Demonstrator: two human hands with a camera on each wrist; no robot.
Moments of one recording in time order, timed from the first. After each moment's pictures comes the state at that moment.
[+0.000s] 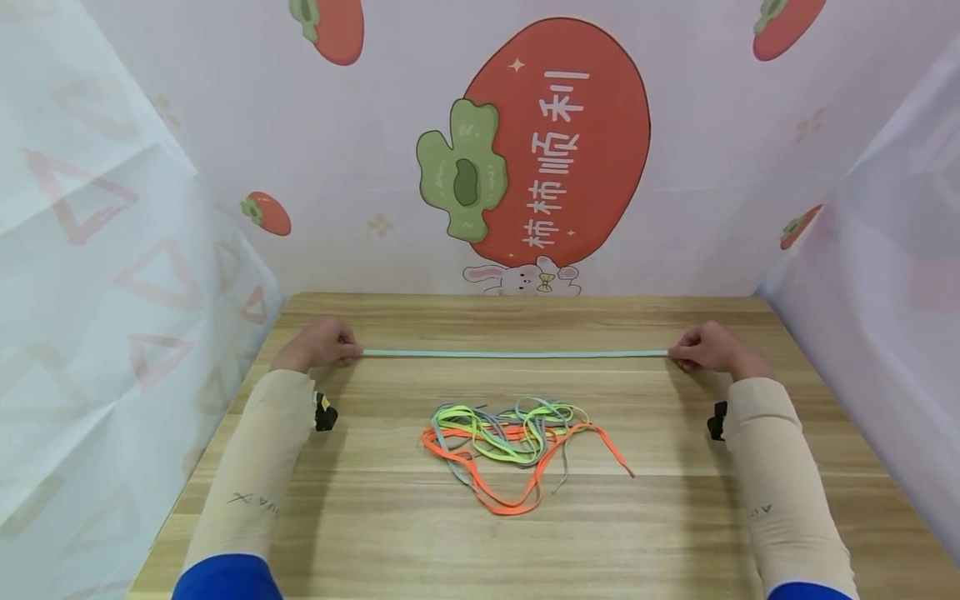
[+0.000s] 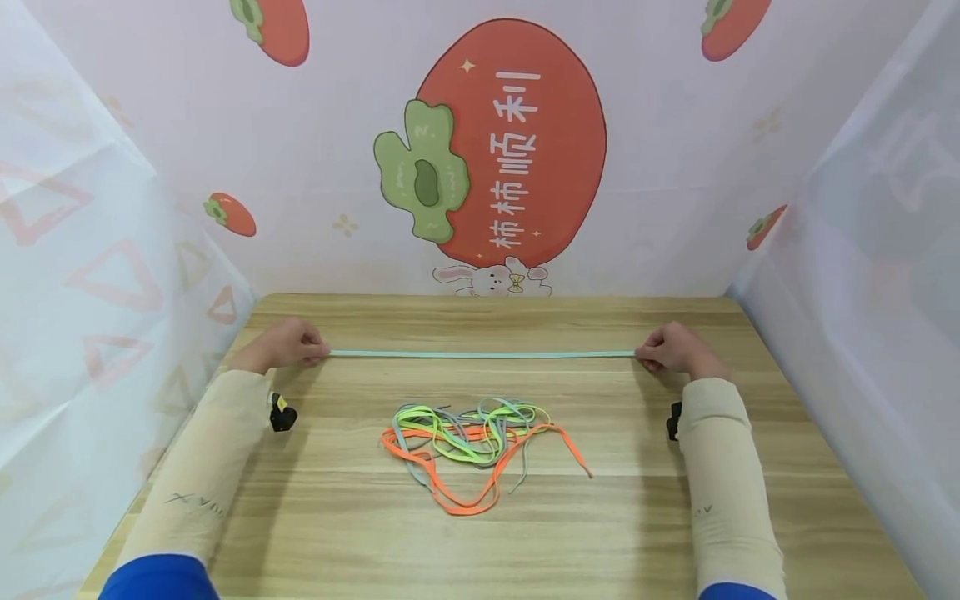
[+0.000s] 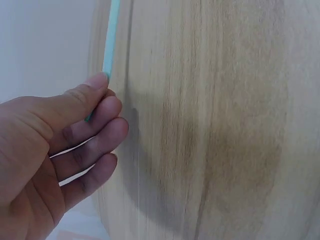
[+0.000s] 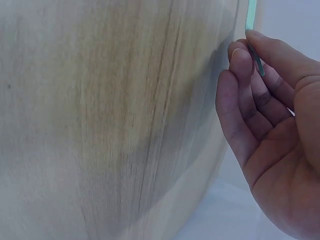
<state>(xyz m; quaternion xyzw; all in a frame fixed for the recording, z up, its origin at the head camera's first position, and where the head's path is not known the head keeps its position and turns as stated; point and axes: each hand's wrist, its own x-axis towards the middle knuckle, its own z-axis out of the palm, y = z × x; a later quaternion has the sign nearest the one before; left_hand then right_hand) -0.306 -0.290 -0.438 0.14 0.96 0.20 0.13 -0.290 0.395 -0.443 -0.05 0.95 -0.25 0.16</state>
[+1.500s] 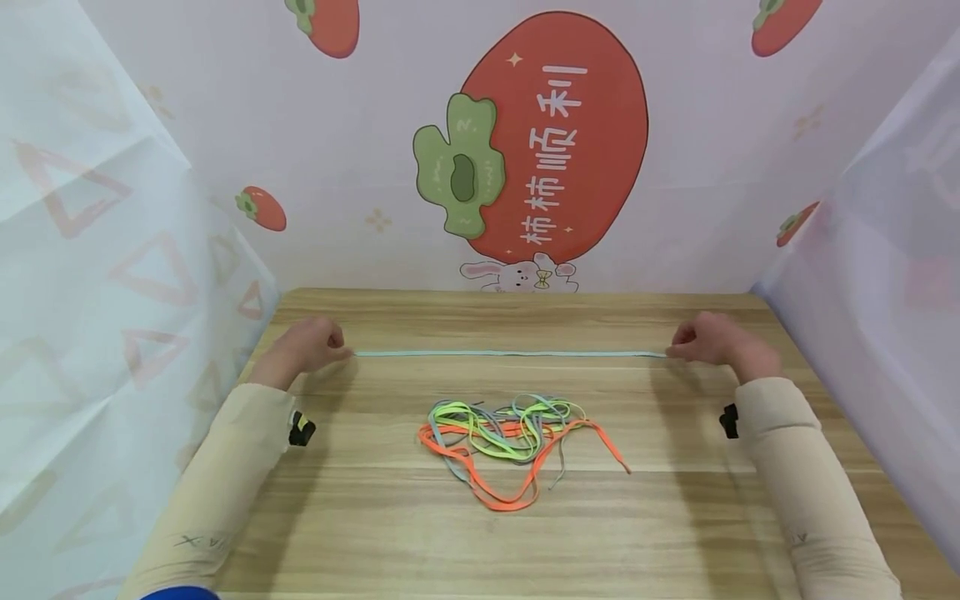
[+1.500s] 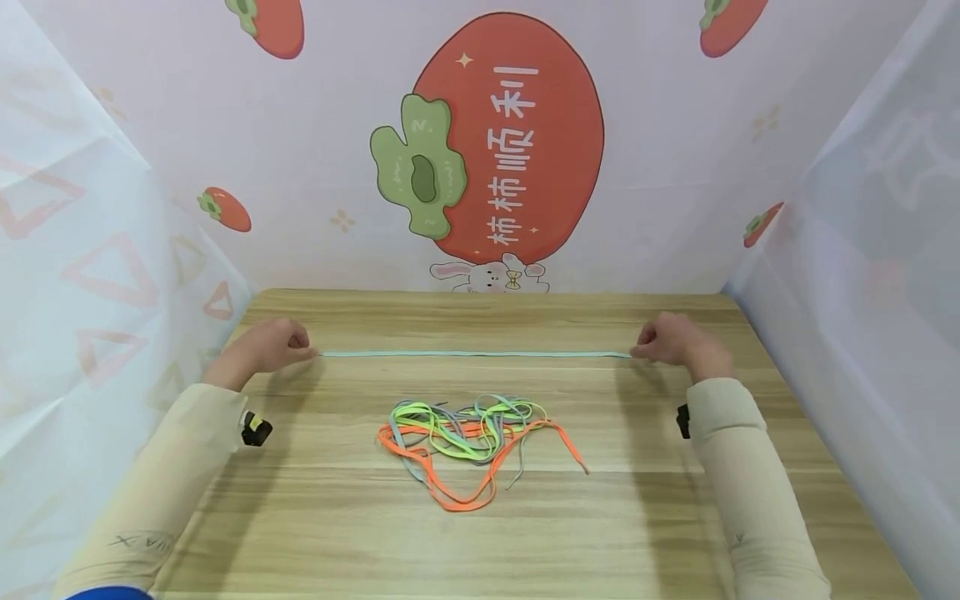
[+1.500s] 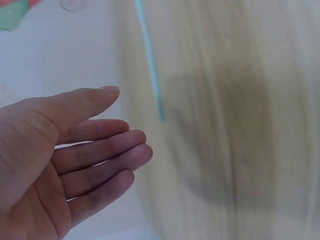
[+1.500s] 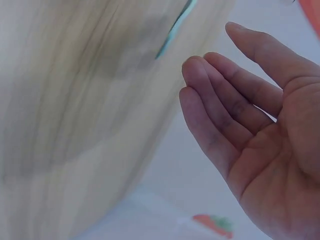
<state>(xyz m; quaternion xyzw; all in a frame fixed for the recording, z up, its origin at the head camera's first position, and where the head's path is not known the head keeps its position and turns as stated) -0.278 -0.282 -0.414 0.14 0.97 0.14 0.11 -0.273 0.373 -0.399 -0.11 0.97 -0.14 0.17</state>
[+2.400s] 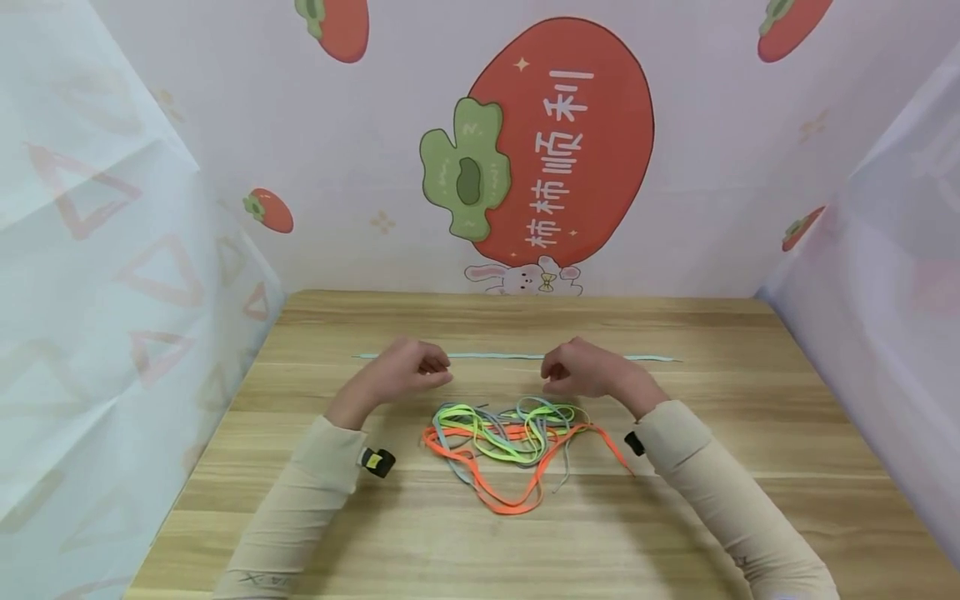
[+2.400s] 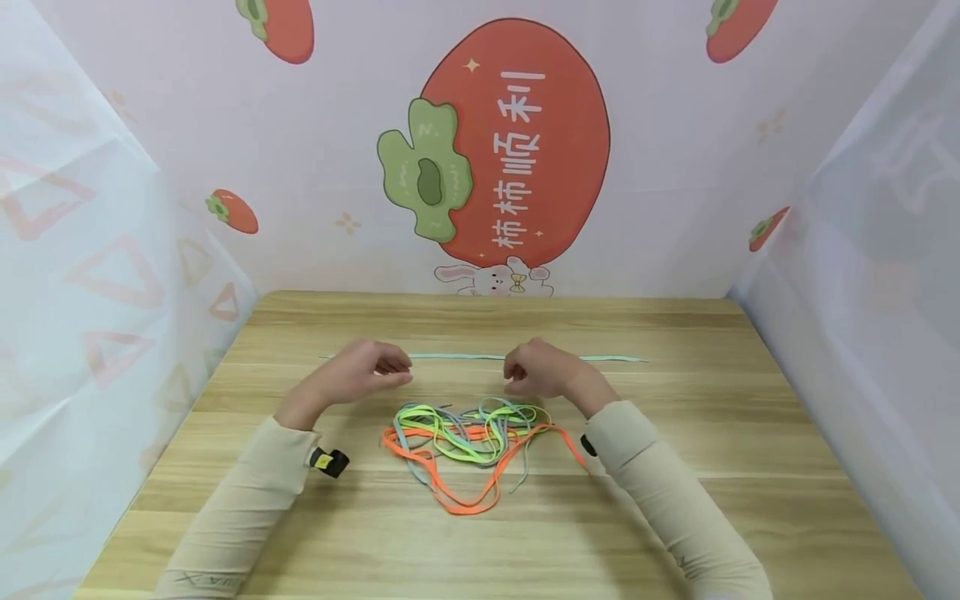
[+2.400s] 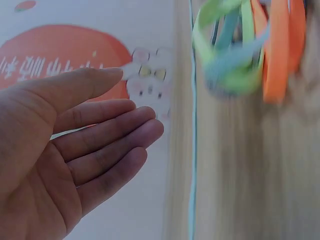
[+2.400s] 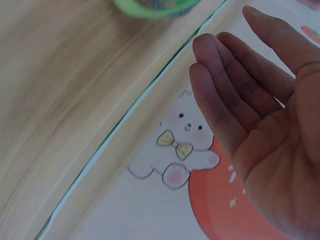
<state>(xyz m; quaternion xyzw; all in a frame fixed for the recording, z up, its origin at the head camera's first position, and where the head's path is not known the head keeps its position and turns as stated) -0.236 -0.158 -0.414 0.30 0.91 0.29 0.08 -0.252 0.186 -0.410 -0.31 0.91 -0.17 0.19</state>
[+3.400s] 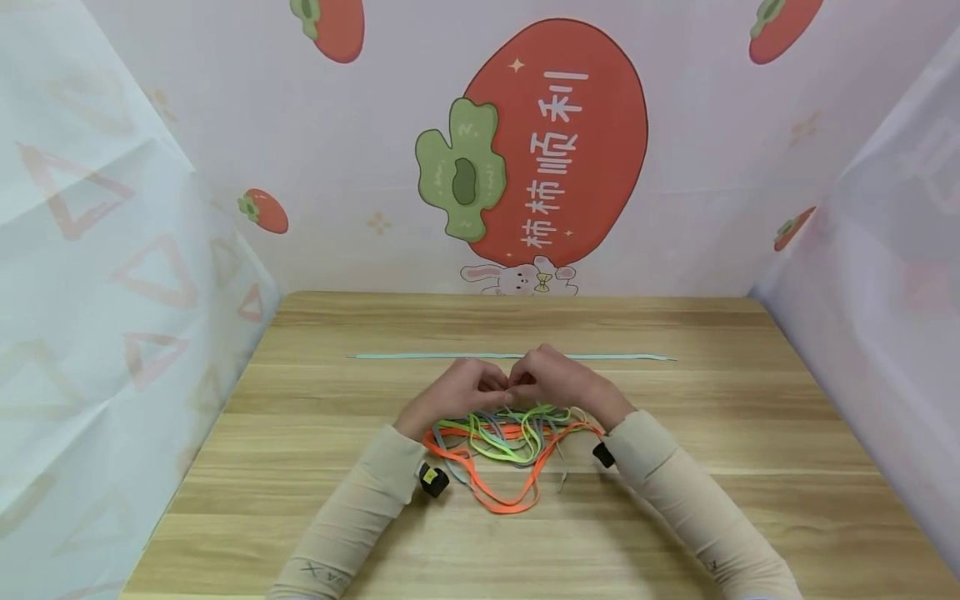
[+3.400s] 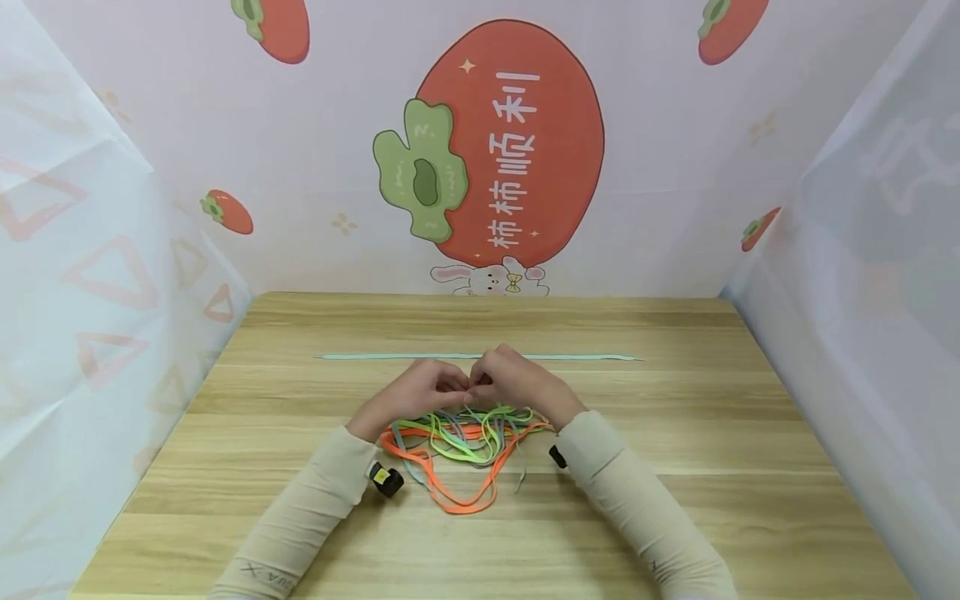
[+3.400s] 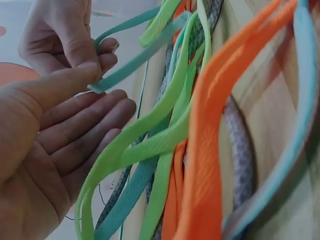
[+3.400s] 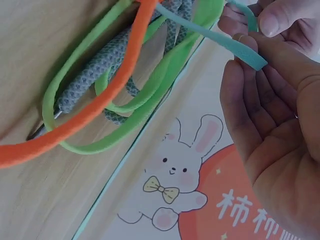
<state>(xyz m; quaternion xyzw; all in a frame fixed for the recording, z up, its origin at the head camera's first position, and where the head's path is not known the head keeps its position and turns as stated) -0.234 -0.074 -0.458 0.33 0.84 0.41 0.15 -0.238 0.145 -0.420 -0.36 0.88 -0.25 0.15</state>
